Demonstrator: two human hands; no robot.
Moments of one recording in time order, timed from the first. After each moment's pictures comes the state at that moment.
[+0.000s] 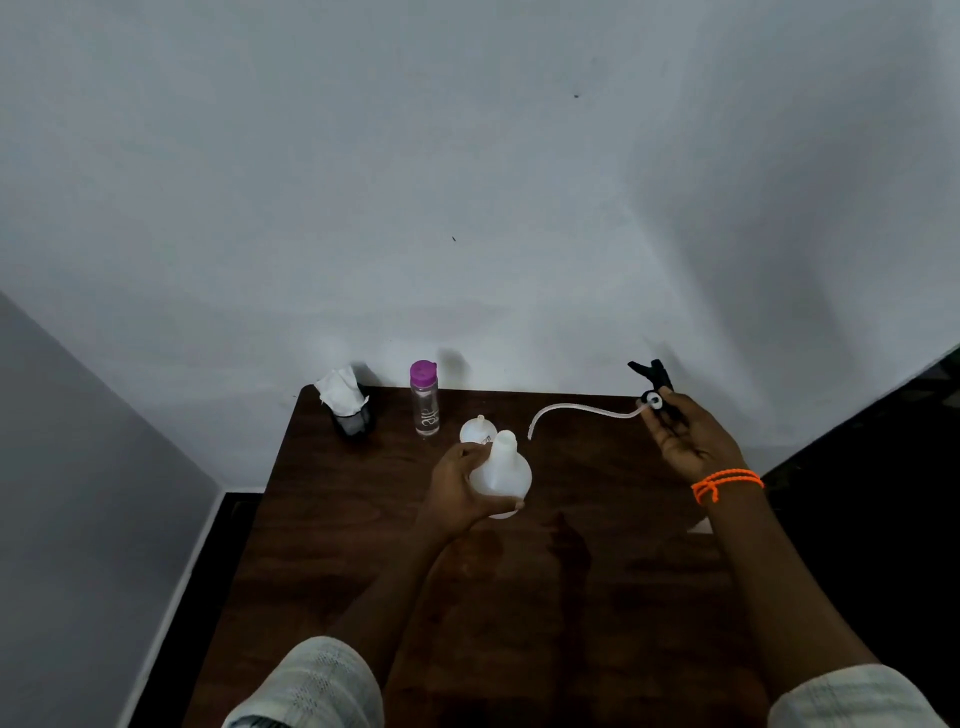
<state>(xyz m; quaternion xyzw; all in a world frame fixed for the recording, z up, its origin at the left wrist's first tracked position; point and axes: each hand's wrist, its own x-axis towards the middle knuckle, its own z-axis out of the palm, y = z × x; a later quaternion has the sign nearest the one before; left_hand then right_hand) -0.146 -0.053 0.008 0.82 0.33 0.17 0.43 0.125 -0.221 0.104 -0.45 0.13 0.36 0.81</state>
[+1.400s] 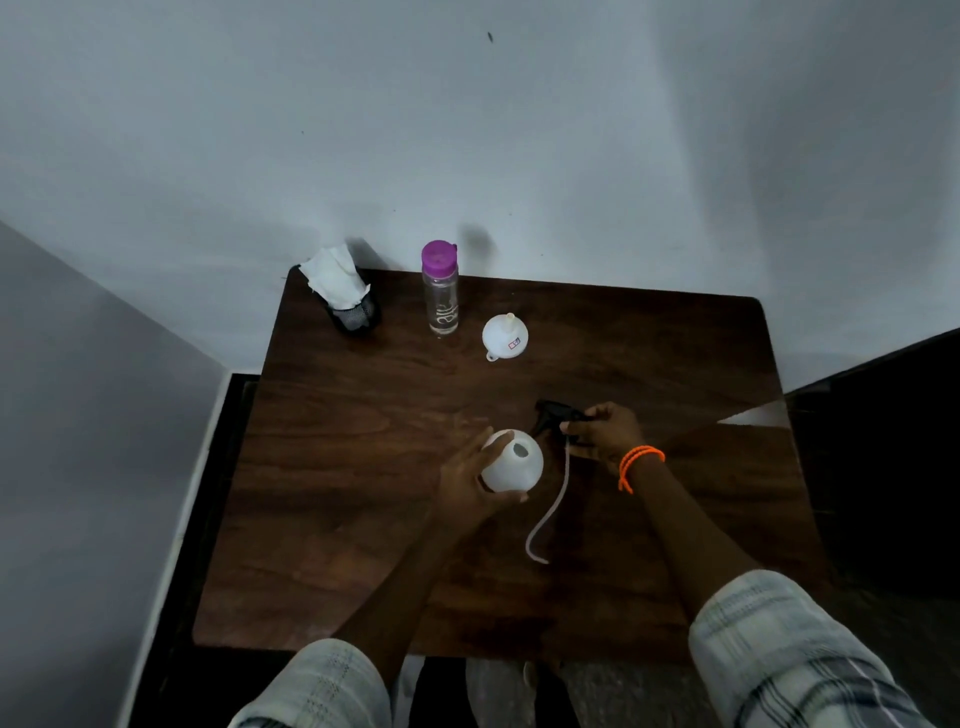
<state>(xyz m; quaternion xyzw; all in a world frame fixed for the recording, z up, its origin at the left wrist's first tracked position) -0.191 -0.078 -0.122 0.81 0.33 0.10 0.47 0.048 -0.158 -0.111 -0.75 0.06 0.46 0.47</state>
